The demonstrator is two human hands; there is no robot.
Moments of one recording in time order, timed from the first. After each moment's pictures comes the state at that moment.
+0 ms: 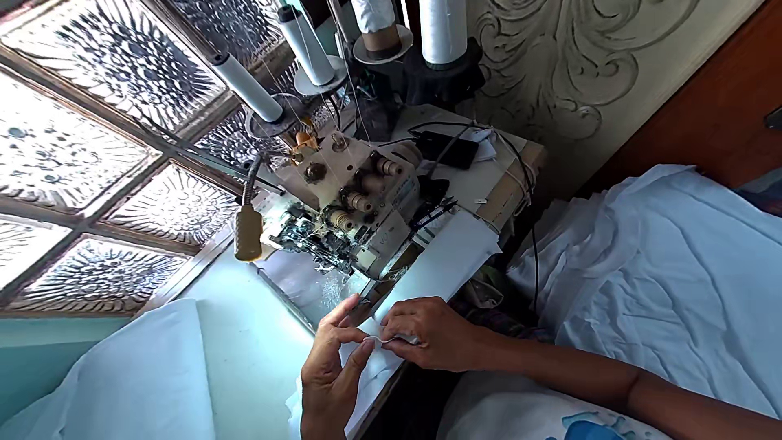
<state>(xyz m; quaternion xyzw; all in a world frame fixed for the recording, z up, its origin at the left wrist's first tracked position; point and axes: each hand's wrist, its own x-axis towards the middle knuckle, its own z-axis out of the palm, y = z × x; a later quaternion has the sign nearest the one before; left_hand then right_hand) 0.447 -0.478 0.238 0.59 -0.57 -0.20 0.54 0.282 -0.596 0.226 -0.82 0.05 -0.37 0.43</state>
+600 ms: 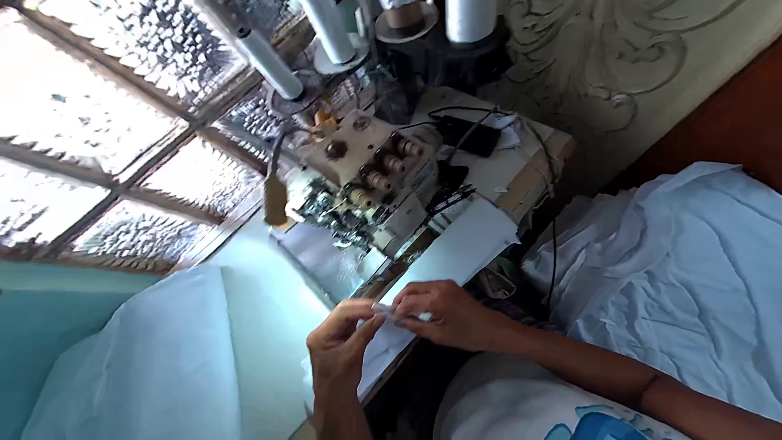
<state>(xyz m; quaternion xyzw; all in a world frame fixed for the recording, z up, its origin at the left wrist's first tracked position) 0.445 -0.472 0.240 0.55 -0.51 -0.24 0.61 0.282 -0.597 0.230 -0.81 0.05 -0.34 0.47</state>
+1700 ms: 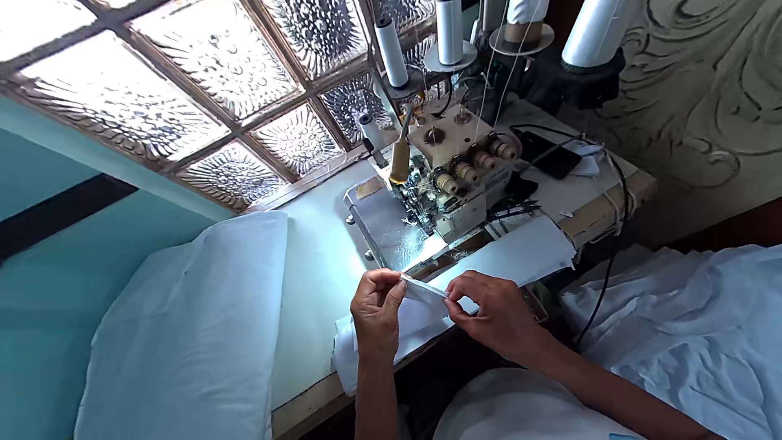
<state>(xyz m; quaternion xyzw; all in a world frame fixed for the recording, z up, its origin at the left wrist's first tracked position) 0.435 -0.470 0.229 0.58 -0.35 -0.13 0.73 0.288 -0.584 0.245 -0.87 0.12 -0.37 0.31</state>
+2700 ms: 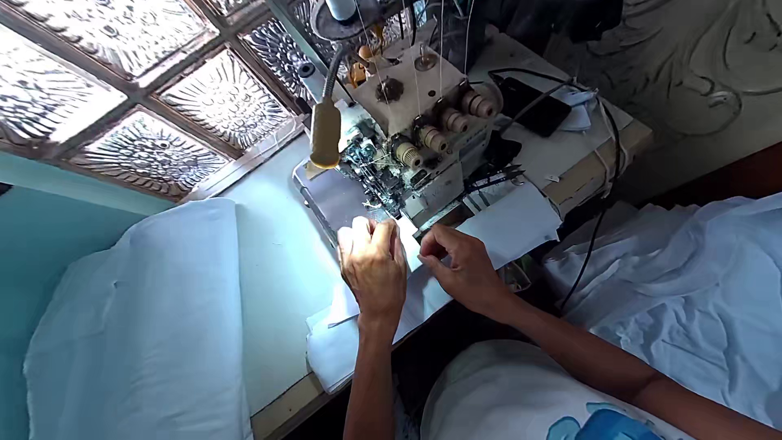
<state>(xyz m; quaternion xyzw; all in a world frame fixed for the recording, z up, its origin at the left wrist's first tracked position) 0.435 -0.534 0.234 0.83 -0.47 0.15 0.25 0.310 -0.613 0.216 -0.80 0.21 -0.33 0.45</state>
